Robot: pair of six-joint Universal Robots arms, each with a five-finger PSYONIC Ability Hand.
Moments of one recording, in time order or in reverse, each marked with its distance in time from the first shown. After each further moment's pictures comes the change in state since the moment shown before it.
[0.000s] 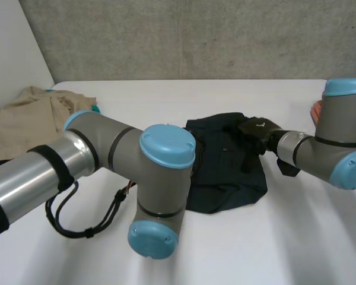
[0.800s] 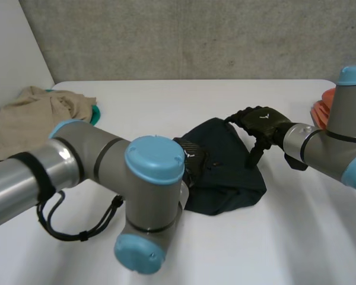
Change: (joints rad) left arm 0.003 0.111 -0.210 0.111 0.106 0.018; right arm 0.005 -0.139 0.096 -0.010 0.017 -0.099; left_hand 0.888 0.992 0.979 0.996 0.924; right_hand -0.007 -0.005 0.000 0.000 0.000
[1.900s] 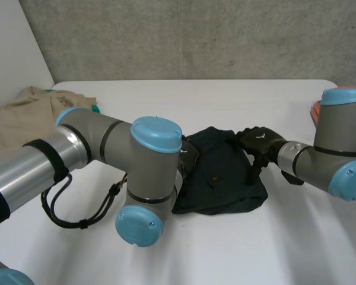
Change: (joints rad) left arm 0.061 -0.141 0.248 -0.209 0.021 0.042; right arm 0.000 0.103 0.007 -0.003 0.042 -0.074; left_hand -0.882 -0.983 -0.971 -0.988 -0.921; right_hand -0.020 0.000 0.000 0.000 0.000
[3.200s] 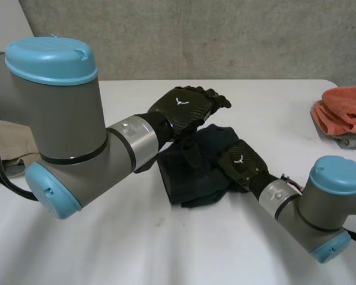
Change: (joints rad) left arm 0.140 0.408 -0.199 -0.003 0.506 -0.237; right arm 0.074 -0.137 0.605 -0.838 -0.113 -0.140; left_hand 0.000 0.000 0.000 0.000 -0.003; right_hand 0.790 0.934 0.923 0.929 0.837
